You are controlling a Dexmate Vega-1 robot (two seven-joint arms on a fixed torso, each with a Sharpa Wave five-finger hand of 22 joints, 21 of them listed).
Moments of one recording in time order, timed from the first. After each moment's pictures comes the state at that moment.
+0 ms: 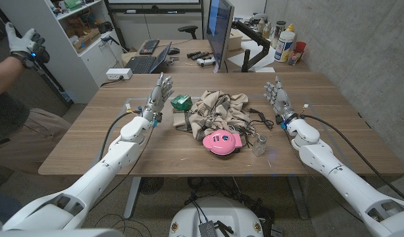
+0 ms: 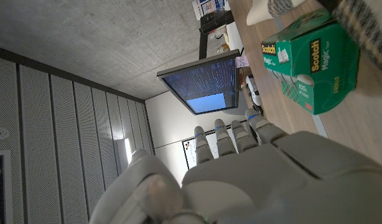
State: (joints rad) left arm 0.81 0.51 0.39 -1.30 -0.61 -0.30 -0.02; left_hand 0.14 0.06 -0.03 0.03 0.26 0.13 -0.18 0.20 0.18 0.12 -0.09 0.20 0.19 0.01 -0.03 0.18 0.18 0.09 -0.03 0.19 0.17; right arm -0.87 -0.53 -0.36 -1.34 0.65 0.29 0.02; right_hand 0.07 0.09 -0.03 0.08 0.24 0.08 0.02 0.19 0.18 0.11 0.06 0.22 0.18 -0.04 0.01 0.18 0.17 0.00 0.01 0.25 0.17
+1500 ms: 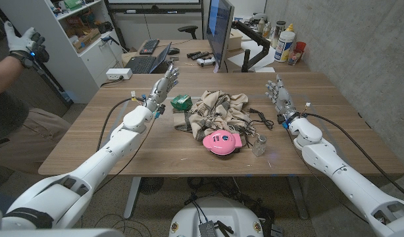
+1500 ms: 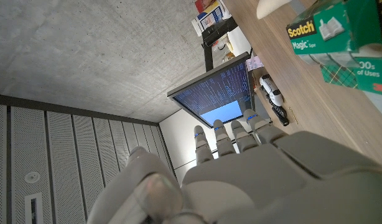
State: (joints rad) left arm 0.68 0.52 0.45 -1.20 -0.46 -0.35 -0.06; left_hand 0.18 0.04 -0.04 0.00 0.26 0.13 -0.18 0.20 0.18 0.10 -0.08 0.20 0.19 -0.02 -0.04 0.18 0.18 0.08 -0.04 0.19 0.17; right arm -0.89 -0.56 -0.35 -1.38 0.63 0.29 -0.01; right_hand 0.07 0.09 -0.02 0.08 0.24 0.07 0.02 0.19 0.18 0.10 0.07 0.22 0.18 -0.05 0.01 0.18 0.17 0.00 0.01 0.23 0.17
